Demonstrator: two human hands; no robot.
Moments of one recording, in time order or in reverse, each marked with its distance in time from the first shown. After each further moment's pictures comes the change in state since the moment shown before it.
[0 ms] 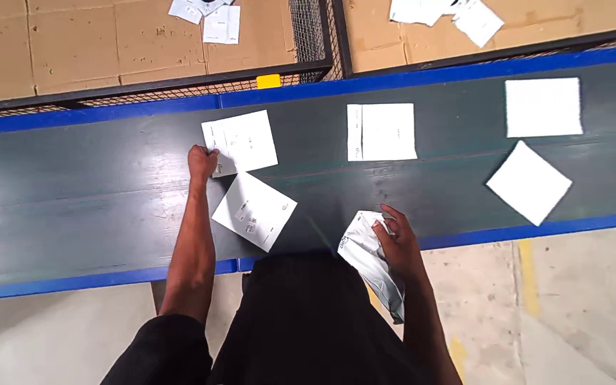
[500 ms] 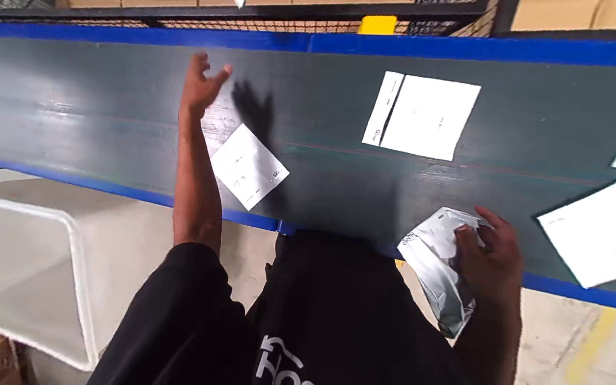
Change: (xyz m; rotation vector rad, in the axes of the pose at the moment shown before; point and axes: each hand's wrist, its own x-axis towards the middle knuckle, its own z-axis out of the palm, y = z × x) left_hand 0.000 -0.054 -0.173 -0.376 0.077 0.092; right_hand 0.009 -0.033 0.010 -0.084 -0.077 -0.168
